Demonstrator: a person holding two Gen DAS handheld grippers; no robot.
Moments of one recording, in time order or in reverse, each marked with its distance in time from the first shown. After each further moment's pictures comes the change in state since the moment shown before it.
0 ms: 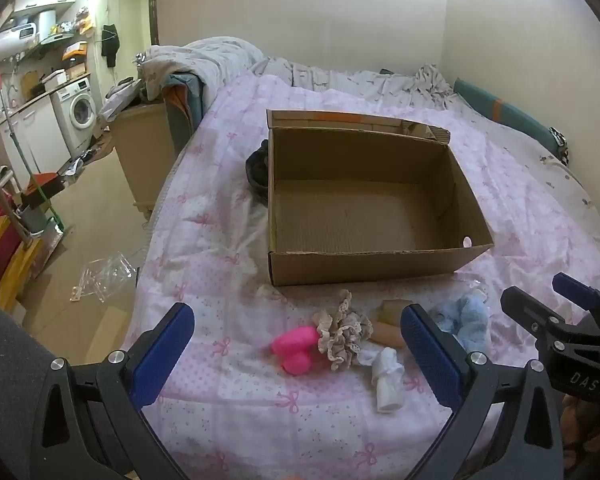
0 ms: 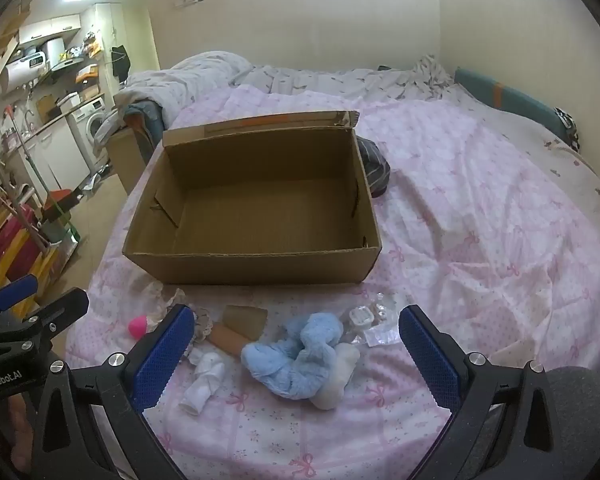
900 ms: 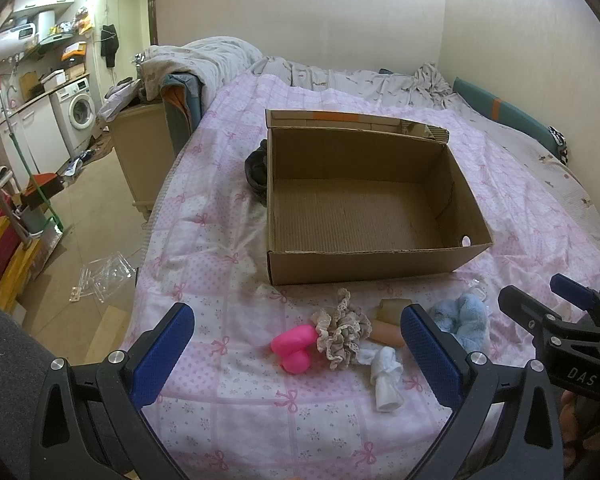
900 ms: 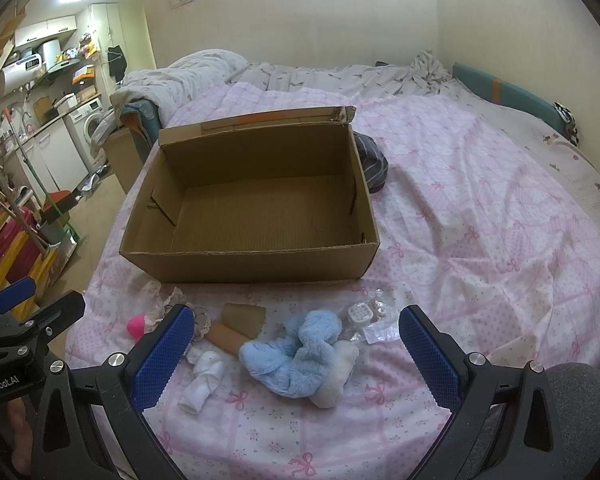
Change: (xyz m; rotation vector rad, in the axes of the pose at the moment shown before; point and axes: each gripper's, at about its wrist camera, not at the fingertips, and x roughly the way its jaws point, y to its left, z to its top) left arm 0.000 -0.002 0.000 0.007 -0.002 0.003; right arm 0.001 -0.001 0.000 0.009 0.013 0.005
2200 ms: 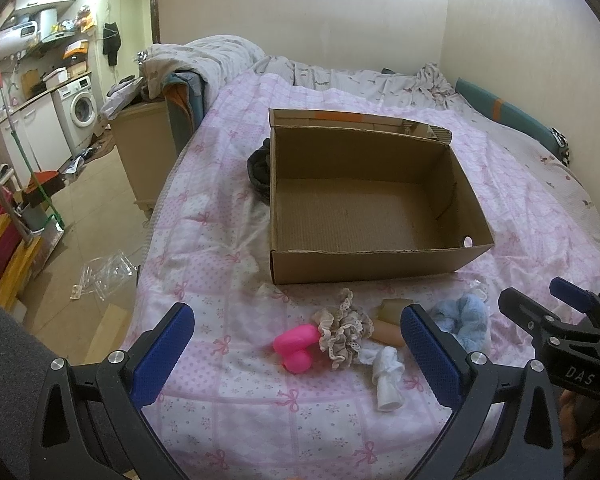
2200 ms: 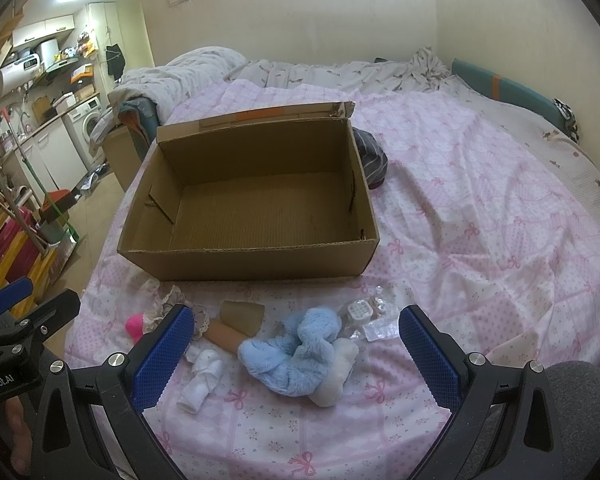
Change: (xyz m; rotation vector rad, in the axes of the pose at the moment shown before) left arm -0.001 0.006 -0.005 -0.010 0.002 -0.001; right arm 0.001 -0.001 0.000 0.005 0.006 0.002
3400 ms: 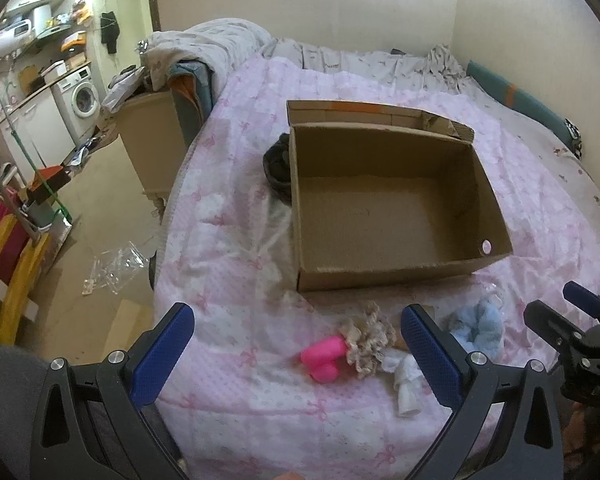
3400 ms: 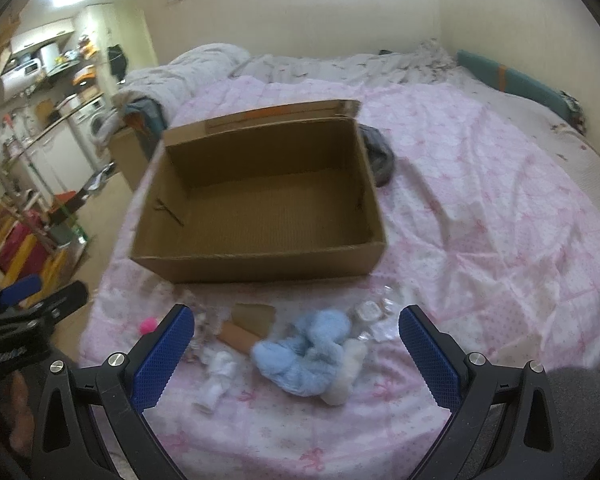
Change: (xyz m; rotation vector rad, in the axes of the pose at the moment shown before) left arm 0.011 0.019 0.044 0.021 0.102 0.042; right arm 0.001 0.006 0.014 -0.004 0.052 0.062
